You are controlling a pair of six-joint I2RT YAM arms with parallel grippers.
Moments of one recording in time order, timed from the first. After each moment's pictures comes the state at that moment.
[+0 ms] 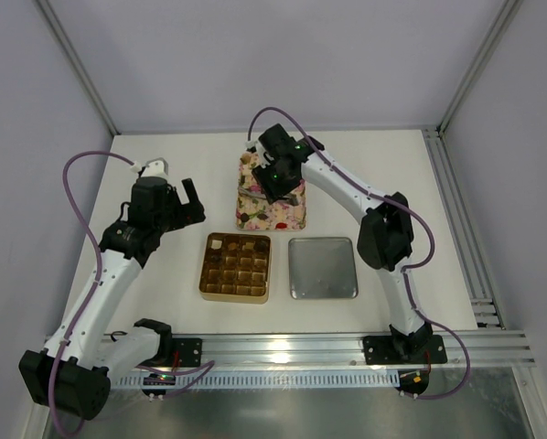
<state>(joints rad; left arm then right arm) -0.26 1.00 0.98 -0.60 -0.15 -0.42 0.66 2.18 2.09 -0.97 -0.03 -0.01</state>
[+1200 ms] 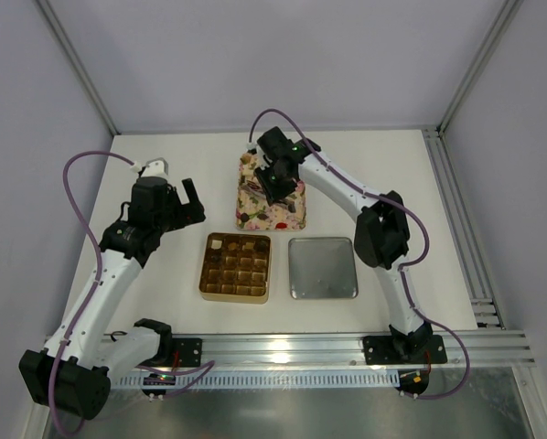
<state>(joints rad) -0.26 1.00 0.98 -0.60 -0.15 -0.42 0.66 2.22 2.10 -0.97 -0.06 0.07</state>
